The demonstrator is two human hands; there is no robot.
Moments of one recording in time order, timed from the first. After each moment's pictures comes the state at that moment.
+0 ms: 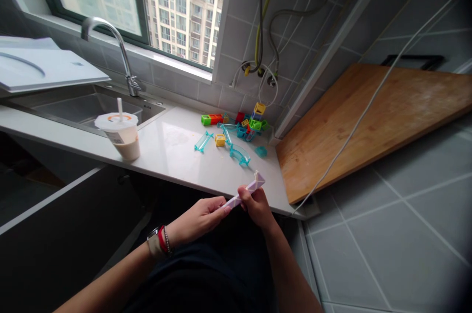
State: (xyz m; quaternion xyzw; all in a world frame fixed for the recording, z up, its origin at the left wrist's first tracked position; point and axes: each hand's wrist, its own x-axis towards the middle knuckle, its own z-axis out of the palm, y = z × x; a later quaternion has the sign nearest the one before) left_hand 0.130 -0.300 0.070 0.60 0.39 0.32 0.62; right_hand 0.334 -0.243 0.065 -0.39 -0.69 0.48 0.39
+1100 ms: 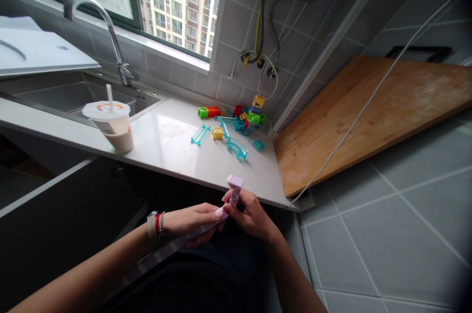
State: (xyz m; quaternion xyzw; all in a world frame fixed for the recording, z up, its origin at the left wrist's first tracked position) left_hand 0.119 -0.298 0.053 0.52 0.27 0.15 0.80; right_hand 0.342 -0.273 0.078 -0.32 -0.80 0.40 0.30
